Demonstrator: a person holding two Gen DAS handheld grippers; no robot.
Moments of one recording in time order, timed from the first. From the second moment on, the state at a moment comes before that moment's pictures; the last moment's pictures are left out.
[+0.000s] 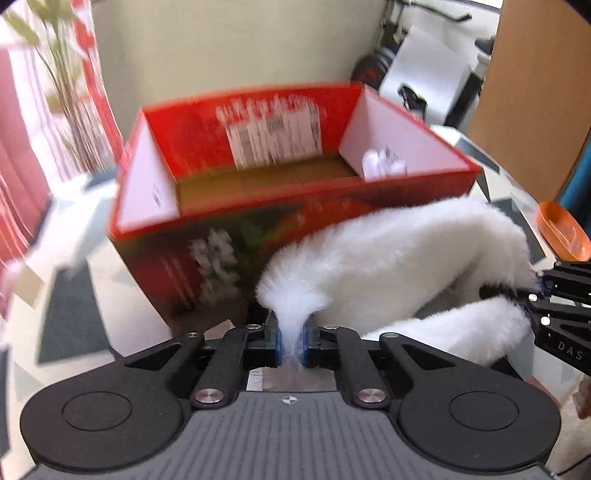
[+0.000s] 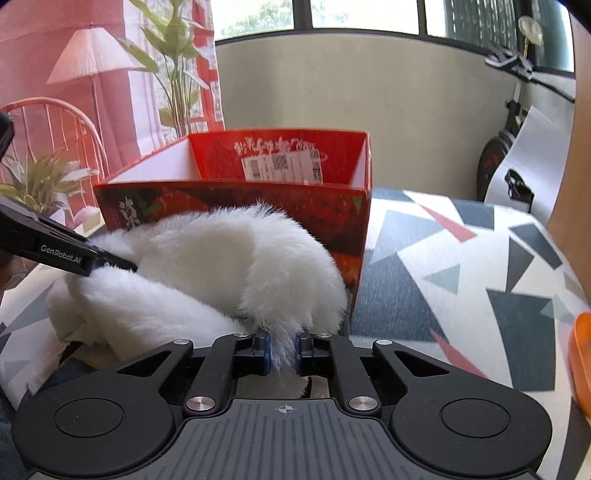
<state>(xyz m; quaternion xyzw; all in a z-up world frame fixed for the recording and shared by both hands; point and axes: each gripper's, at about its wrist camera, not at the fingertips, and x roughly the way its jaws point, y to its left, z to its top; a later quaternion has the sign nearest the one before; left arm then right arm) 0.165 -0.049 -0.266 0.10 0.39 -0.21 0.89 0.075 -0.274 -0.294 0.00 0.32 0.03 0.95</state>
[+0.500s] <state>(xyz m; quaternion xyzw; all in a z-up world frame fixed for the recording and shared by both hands) 0.134 -0.061 -0.266 0.17 0.30 -0.18 0.92 0.112 -0.294 -0.287 0.10 0.36 0.01 0.93</state>
